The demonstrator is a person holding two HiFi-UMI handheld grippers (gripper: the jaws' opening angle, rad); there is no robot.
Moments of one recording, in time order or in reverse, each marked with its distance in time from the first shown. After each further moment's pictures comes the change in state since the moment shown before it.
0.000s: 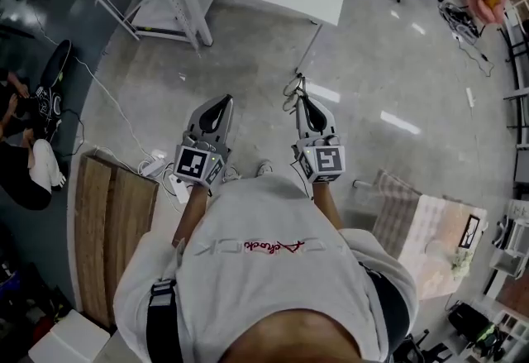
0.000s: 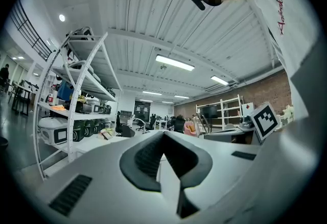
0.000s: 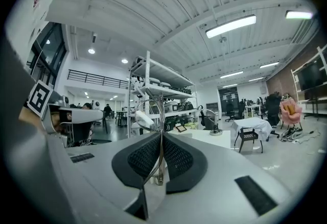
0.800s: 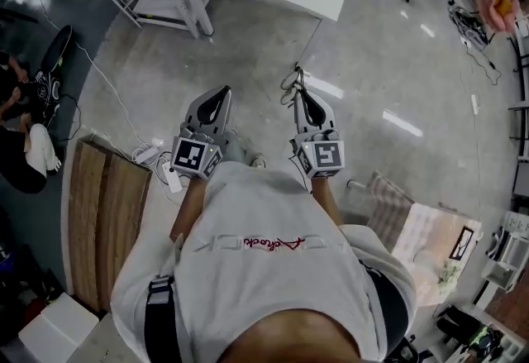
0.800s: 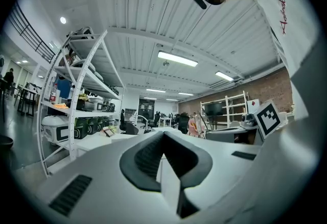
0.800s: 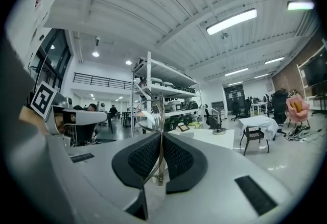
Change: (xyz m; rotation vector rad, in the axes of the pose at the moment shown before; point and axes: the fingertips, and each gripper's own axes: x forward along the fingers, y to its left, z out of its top) left arm 0.034 -0.020 -0.016 0.003 0.026 0.059; right arm 0.003 -0.037 -0.010 0.008 -0.002 0.071
